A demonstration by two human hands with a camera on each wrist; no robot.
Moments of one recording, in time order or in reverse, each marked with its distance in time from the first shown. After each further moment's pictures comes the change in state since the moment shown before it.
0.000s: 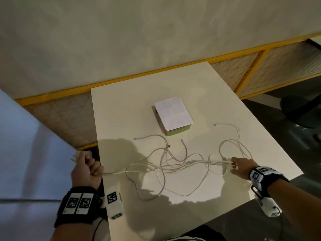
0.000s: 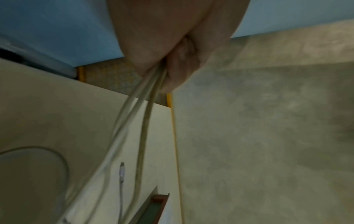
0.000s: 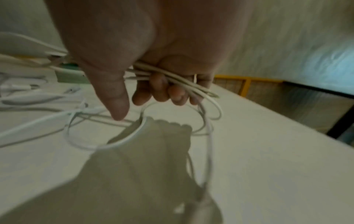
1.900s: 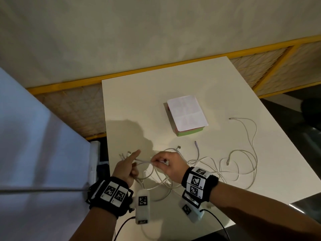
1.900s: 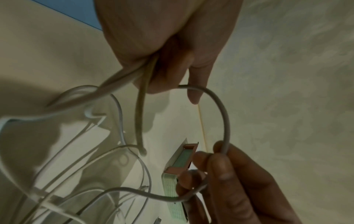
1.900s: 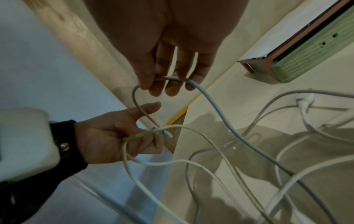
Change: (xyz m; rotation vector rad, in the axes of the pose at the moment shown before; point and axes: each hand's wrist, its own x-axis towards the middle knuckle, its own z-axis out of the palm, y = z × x) left_hand 0.010 -0.060 0.043 0.367 0.094 -0.336; right_hand -0.042 -0.257 -0.050 0.921 0.213 -0.820
